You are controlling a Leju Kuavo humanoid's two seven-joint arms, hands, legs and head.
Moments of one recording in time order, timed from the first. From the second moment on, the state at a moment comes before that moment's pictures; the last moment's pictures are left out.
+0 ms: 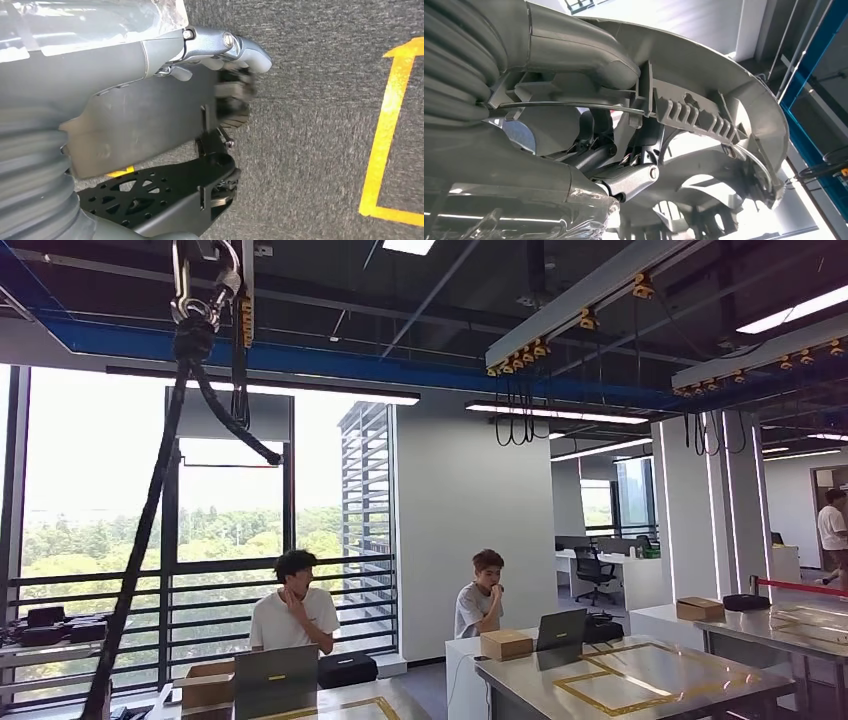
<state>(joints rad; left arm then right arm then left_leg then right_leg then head) -0.11 -0.01 -1.12 -0.32 1.19 0.51 -0.27 -0.05 -0.28 0.83 -2.10 -0.31 -0.55 -0.22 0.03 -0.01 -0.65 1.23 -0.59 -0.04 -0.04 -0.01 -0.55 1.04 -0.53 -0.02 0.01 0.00</state>
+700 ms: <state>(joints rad) -0.11 -0.01 -1.13 -0.32 1.19 0.51 -0.27 -0.05 -0.27 0.83 -2.09 -0.31 -0.54 -0.22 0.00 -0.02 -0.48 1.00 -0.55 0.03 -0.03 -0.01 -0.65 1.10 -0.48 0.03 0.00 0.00</state>
